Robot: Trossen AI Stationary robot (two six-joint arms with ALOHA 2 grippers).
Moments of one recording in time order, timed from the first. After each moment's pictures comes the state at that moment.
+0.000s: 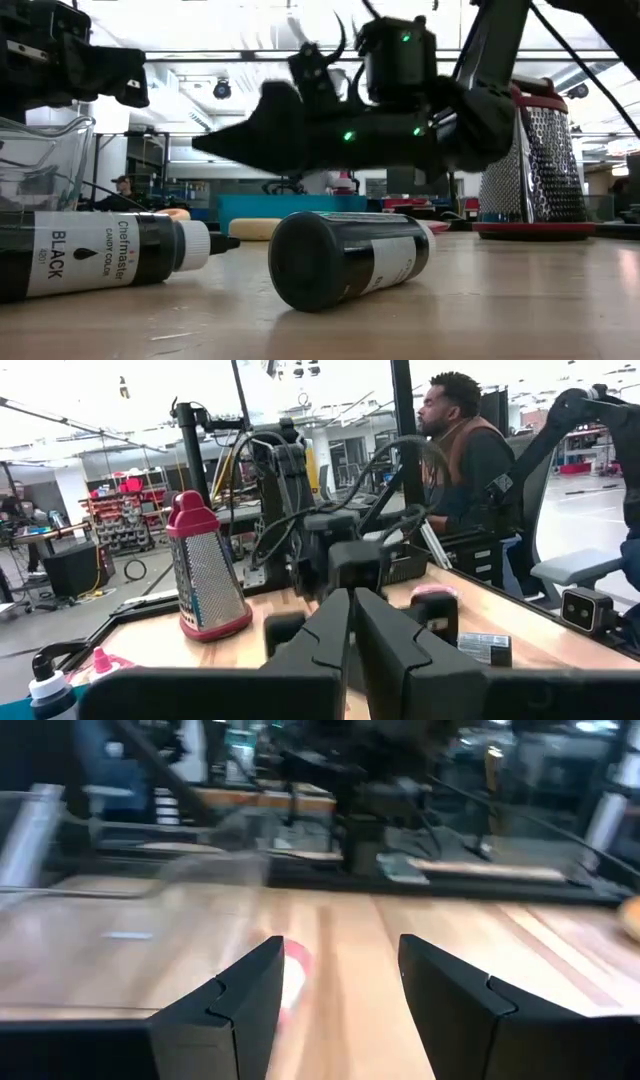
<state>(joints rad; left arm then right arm) 0.41 0.08 0.01 0.20 0.65 0.09 0.16 2.31 1.09 1.21 0.17 -0.02</state>
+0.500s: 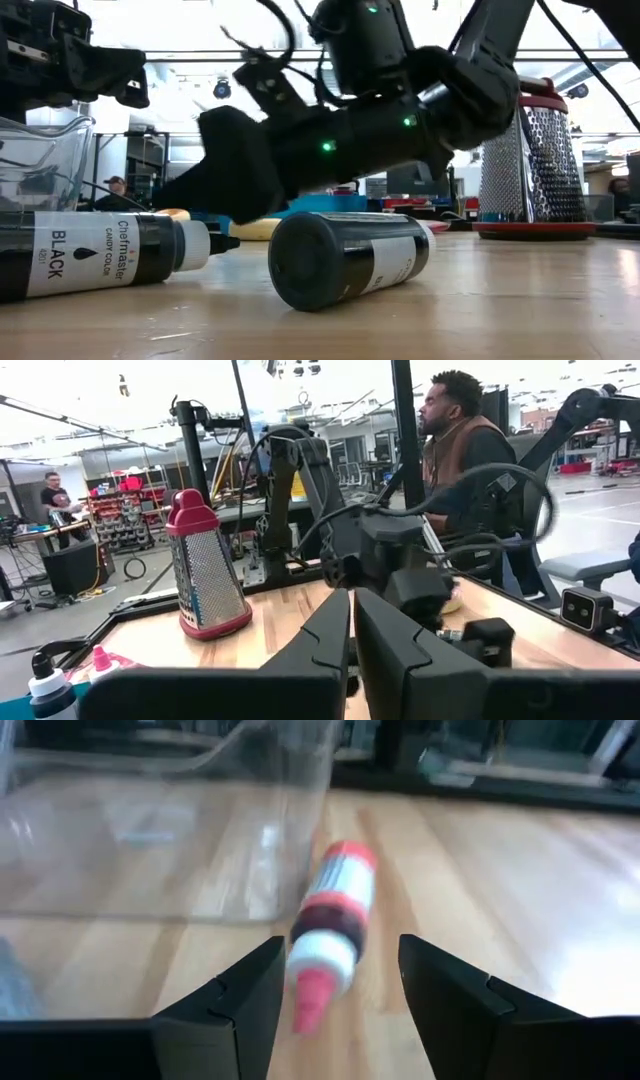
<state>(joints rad) 0.41 0.08 0.01 0.20 0.65 0.09 0.26 2.33 1.26 0.79 0.31 0.03</state>
